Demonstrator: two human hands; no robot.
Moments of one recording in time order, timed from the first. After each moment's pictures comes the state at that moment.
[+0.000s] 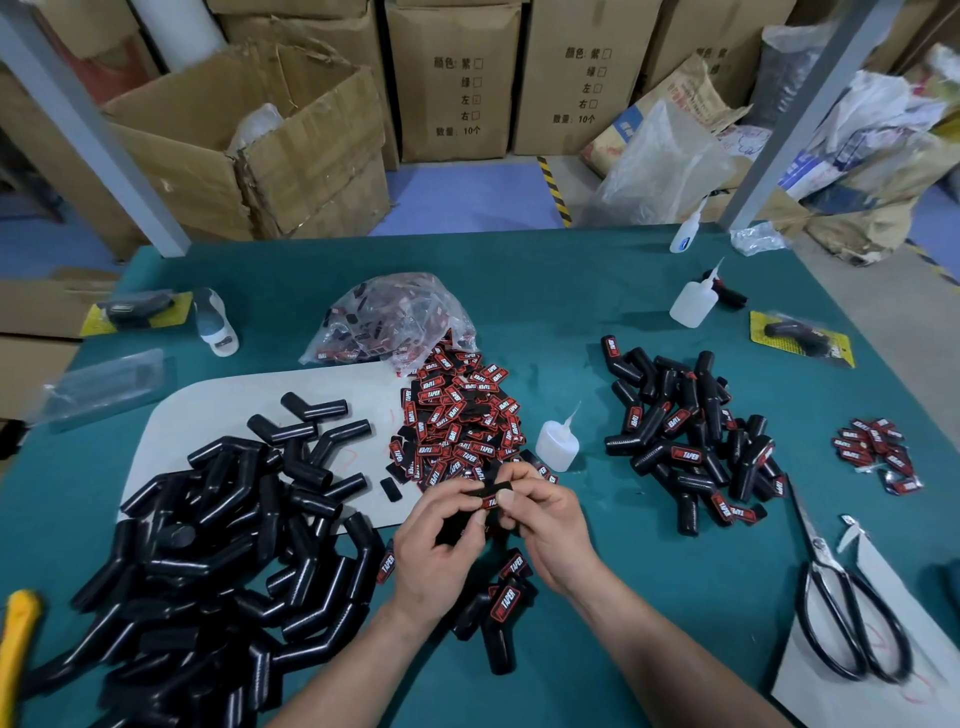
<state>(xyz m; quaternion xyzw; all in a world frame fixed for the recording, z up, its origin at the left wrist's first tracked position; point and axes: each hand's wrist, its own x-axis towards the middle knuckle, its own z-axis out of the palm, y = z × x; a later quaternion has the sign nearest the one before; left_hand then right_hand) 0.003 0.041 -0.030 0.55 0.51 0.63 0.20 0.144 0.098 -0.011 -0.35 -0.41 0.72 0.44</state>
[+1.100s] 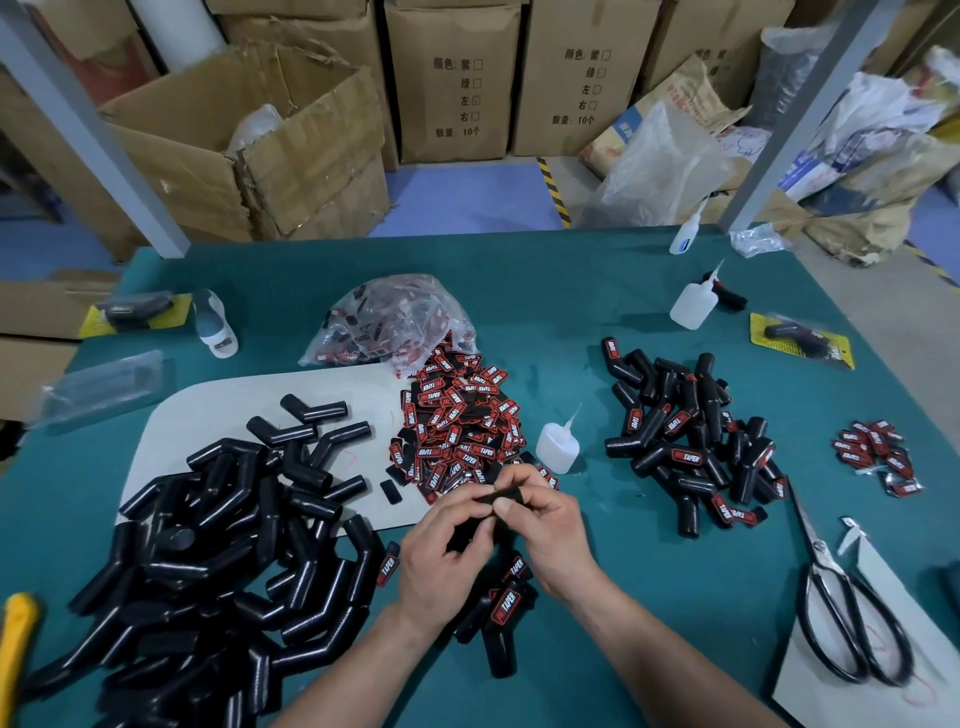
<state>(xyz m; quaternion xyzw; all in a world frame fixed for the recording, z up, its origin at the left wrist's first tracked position) 0.007 0.040 -0.033 0.57 0.51 0.61 0.19 0.143 0.094 -0.017 -0.36 -0.49 0.65 0.46</state>
